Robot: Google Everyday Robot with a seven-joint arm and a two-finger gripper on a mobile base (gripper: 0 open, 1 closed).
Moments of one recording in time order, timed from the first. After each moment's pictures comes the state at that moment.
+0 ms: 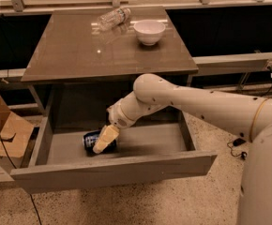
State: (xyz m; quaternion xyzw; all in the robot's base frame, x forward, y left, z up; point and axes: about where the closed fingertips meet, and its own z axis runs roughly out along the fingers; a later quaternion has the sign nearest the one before) arm 0.584 0.111 0.654 -0.60 0.71 0.27 0.26
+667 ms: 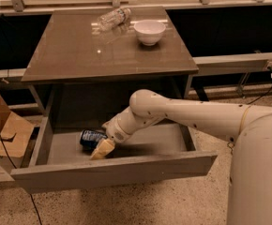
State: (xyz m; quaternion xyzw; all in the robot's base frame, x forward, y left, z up) arm 0.556 0.126 0.596 -0.59 0.72 0.31 0.22
